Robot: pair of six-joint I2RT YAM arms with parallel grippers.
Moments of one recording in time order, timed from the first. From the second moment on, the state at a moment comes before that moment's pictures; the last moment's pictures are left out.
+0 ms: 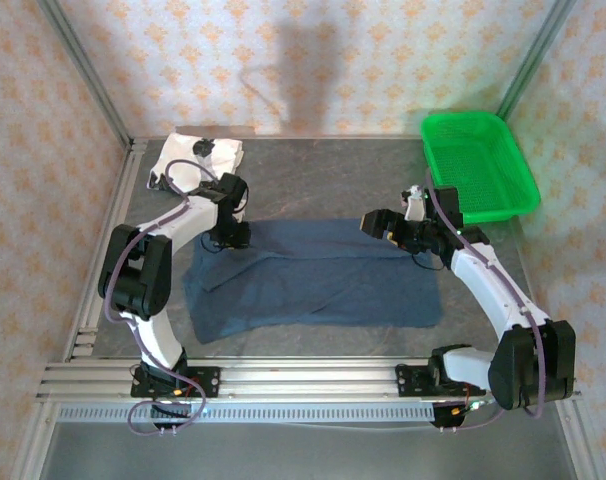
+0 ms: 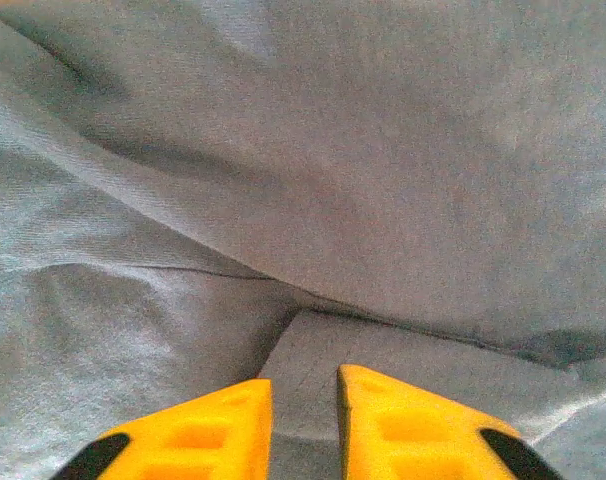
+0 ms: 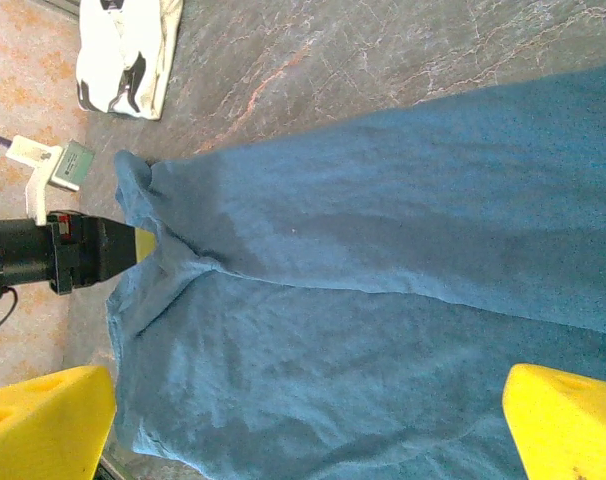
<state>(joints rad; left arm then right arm) -0.24 1.79 1.22 -0.79 0.02 -0.26 0.15 1.21 0.88 -0.49 -0.58 0.47</state>
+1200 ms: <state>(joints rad) -0.40 1.59 1.08 -0.76 -0.01 -0.32 0.15 1.26 0.88 -0.44 -0.57 0.50</state>
